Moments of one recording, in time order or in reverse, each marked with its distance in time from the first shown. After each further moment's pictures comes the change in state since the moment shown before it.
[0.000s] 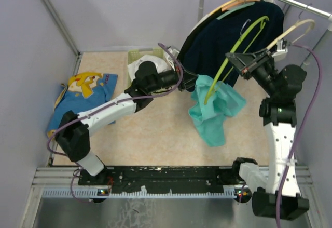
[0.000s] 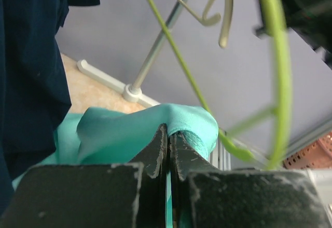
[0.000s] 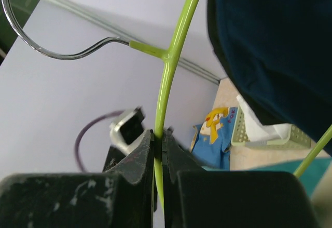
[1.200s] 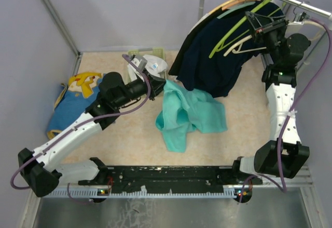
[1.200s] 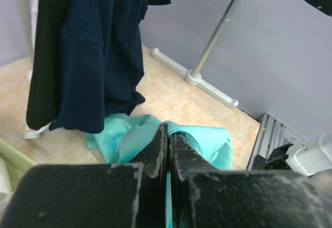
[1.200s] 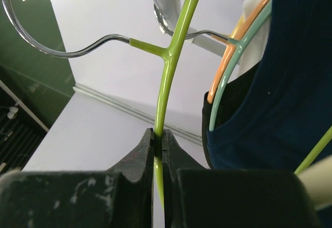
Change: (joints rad) left arm 0.063 -0.516 -0.272 -0.366 -0.192 0.237; right arm -0.071 0.463 0.260 0.378 0.197 0.227
